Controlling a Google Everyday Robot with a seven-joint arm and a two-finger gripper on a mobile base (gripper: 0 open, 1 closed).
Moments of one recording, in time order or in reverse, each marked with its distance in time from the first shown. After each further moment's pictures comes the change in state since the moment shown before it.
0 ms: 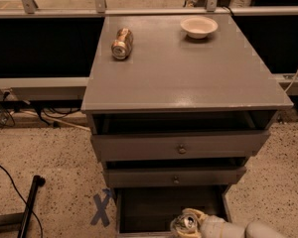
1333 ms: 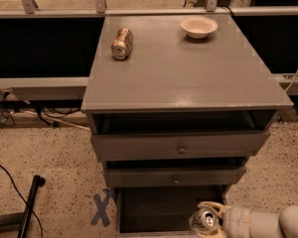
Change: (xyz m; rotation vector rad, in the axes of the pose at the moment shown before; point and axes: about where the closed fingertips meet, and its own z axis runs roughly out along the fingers) arm -0.106 0.019 -0.107 -0.063 0.136 -0.304
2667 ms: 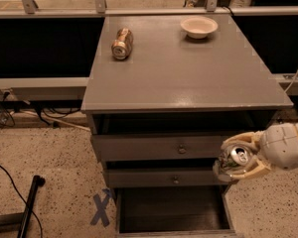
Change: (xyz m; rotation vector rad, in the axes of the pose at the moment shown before) arm -0.181 -0.112 -0.157 -0.183 0.030 -0.210
